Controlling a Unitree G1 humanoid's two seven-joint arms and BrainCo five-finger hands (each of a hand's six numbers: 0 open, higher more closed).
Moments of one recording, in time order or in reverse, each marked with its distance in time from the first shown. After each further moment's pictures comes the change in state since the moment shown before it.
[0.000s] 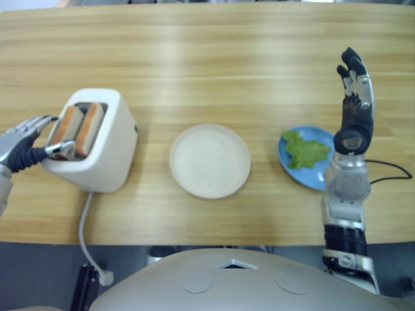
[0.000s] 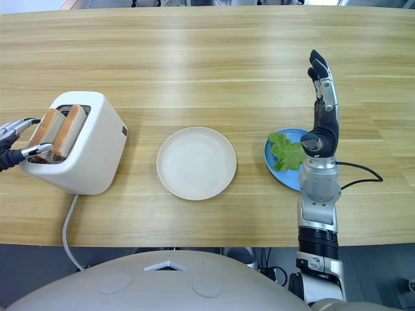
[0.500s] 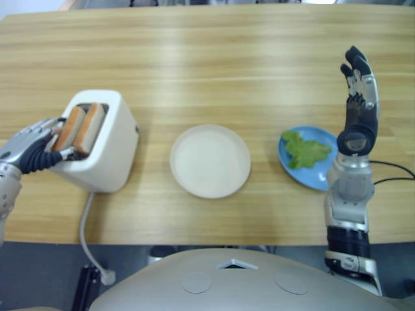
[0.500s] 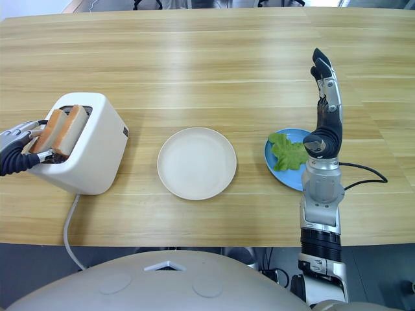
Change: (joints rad) left arm 0.012 -0.002 -0.034 -0.052 0.026 -0.001 -0.034; right arm 0.010 -0.009 -0.006 -0.006 0.011 0.005 0.000
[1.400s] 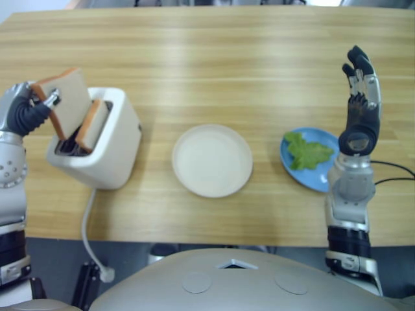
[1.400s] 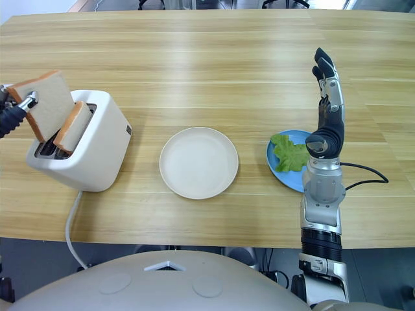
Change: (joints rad) left arm -0.373 -0.171 -0.012 0.075 -0.133 0.077 0.189; right arm 0.000 -0.003 0.000 0.003 0.007 -0.006 -0.001
